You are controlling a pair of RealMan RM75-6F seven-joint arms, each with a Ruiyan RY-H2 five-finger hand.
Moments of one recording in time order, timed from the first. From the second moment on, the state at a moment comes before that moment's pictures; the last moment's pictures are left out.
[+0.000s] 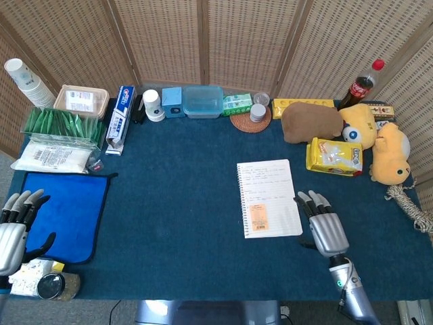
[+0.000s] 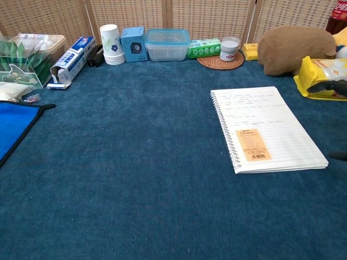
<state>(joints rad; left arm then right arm) -0.05 -1.10 -0.03 -1.75 1.57 1.53 0.03 0.25 -1.50 0.07 -1.48 -1.52 1.31 -0.21</state>
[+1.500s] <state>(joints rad) -0.05 -1.08 -0.01 -1.79 1.57 1.53 0.07 0.32 -1.61 0.05 -1.18 -1.53 1.27 -0.07</state>
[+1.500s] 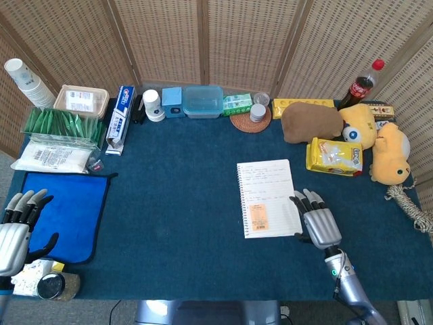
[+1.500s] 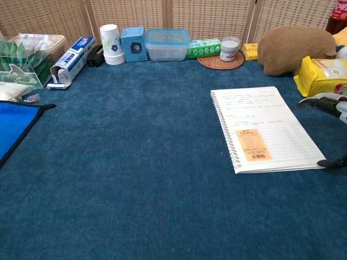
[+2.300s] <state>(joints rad) -0.05 -1.09 -0.01 -1.80 1.58 1.53 0.08 0.33 -1.61 0.04 -1.10 -1.53 1.26 -0.01</state>
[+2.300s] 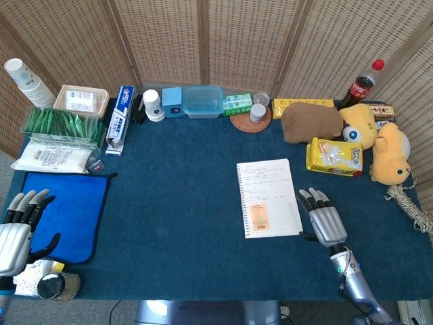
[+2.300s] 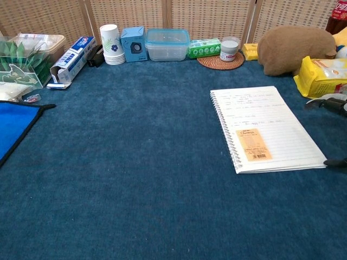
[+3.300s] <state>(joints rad) -0.04 -1.09 -0.01 -1.81 1.58 1.55 0.08 0.36 -1.63 0.04 -1.07 -1.54 1.25 0.01</state>
